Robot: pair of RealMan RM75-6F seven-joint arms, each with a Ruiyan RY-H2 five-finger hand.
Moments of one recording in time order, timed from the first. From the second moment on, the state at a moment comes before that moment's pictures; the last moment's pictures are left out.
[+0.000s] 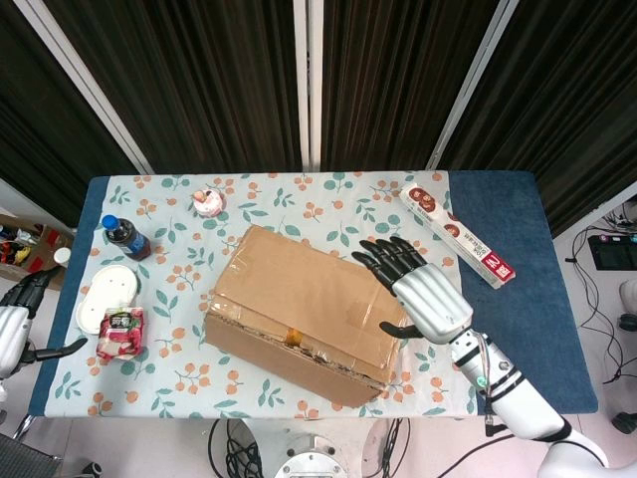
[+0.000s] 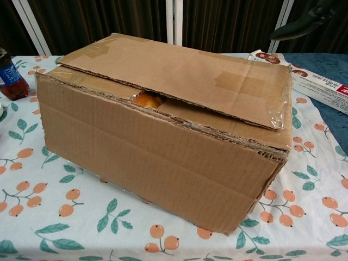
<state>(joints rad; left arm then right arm) -0.18 -1.05 0.00 -1.47 1.52 1.47 -0.41 0.60 -1.00 0.29 -2.25 -1.20 1.00 -0.38</state>
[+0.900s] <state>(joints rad) -0.17 -1.07 0.00 -1.42 1.54 1.45 -0.45 0.88 -1.37 0.19 -2.23 -0.78 1.15 -0.68</state>
